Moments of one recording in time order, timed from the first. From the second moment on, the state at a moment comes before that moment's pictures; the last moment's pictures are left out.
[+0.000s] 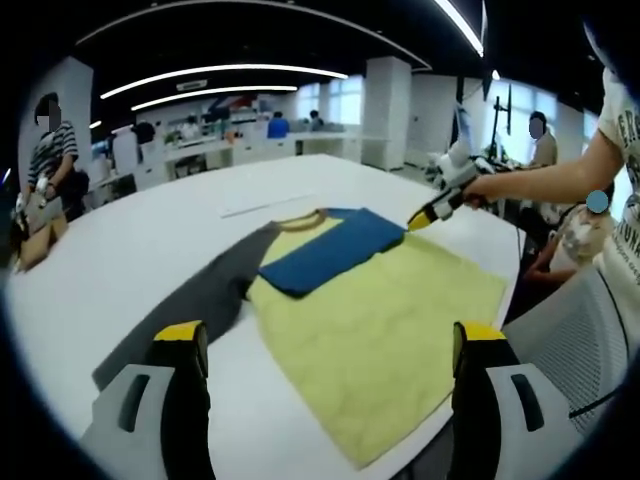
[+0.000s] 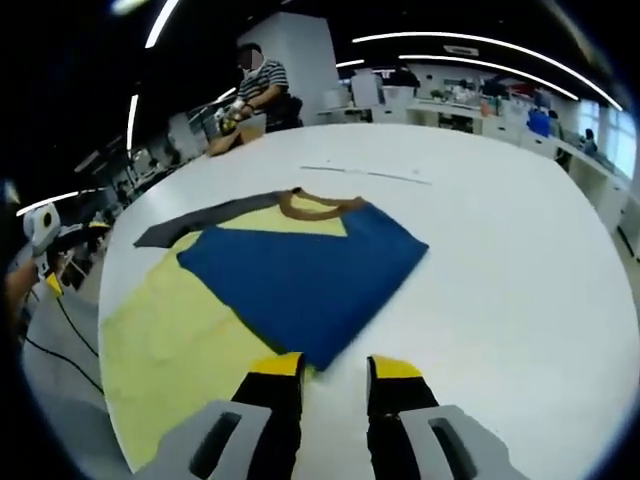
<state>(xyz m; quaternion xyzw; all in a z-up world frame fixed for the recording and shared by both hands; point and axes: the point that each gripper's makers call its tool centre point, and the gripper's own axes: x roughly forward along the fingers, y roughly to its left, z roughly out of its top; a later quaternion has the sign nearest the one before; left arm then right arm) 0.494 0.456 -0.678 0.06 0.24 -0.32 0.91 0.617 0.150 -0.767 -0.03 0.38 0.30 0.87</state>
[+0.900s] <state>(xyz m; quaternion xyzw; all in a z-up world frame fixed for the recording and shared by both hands) 0.495 0.462 -0.681 0.07 0.24 -0.32 0.91 0.618 0.148 -0.774 -0.06 0.37 0.30 0.88</state>
